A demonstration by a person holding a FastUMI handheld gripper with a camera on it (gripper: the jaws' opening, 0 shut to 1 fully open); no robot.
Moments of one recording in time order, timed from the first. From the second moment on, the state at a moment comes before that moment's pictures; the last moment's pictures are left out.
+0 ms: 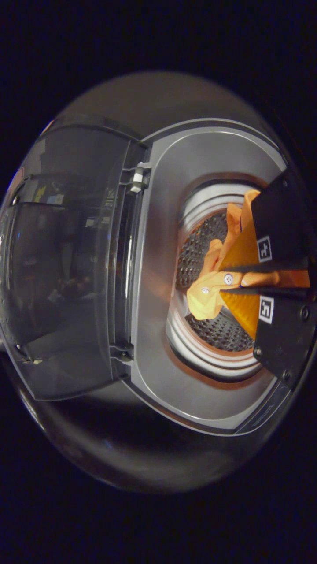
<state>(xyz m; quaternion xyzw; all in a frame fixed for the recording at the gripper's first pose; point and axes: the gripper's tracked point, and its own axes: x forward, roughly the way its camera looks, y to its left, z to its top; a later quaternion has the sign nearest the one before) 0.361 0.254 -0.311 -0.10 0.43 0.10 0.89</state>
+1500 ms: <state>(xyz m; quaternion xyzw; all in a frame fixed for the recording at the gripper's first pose) 0.474 0.300 0.046 0.01 -0.05 0.04 1.00</state>
